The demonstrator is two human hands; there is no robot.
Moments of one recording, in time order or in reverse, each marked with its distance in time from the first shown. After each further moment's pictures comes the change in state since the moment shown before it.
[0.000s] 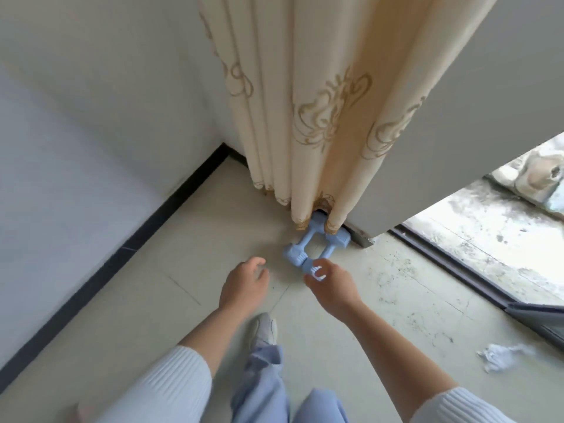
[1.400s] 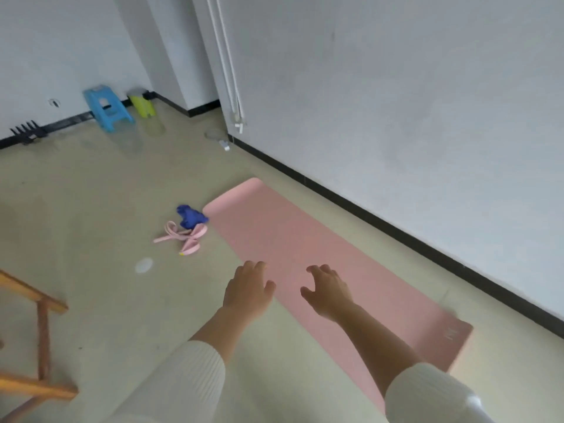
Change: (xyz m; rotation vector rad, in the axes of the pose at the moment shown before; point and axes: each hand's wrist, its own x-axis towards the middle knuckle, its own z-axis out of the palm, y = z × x) left_hand -1.129 -0.506 -0.014 -0.225 0.988 -1.131; right_hand -0.983 0.070 0.537 -1.074 -0.852 -1.594
